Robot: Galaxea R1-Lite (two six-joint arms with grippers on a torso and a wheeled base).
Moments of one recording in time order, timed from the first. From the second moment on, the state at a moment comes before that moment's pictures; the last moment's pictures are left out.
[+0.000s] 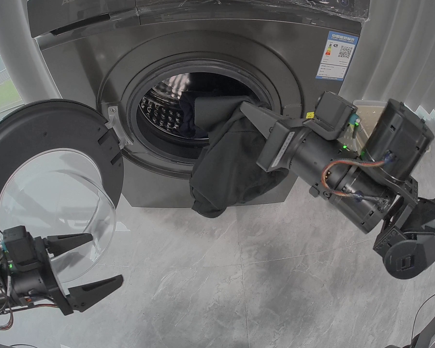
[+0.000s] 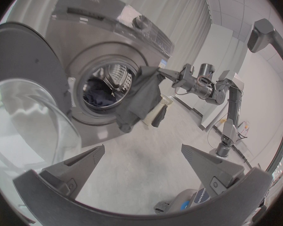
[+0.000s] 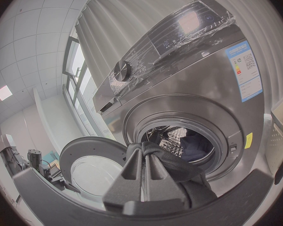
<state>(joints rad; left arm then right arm) -0.29 1.04 -0.23 -0.62 -0.48 0.00 0.81 1.75 -0.91 -1.15 -0.08 0.19</state>
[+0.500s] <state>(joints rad) -0.39 1.39 -0.43 -0.65 -0.48 0.00 0.81 1.84 -1.02 -1.13 -0.08 0.18</state>
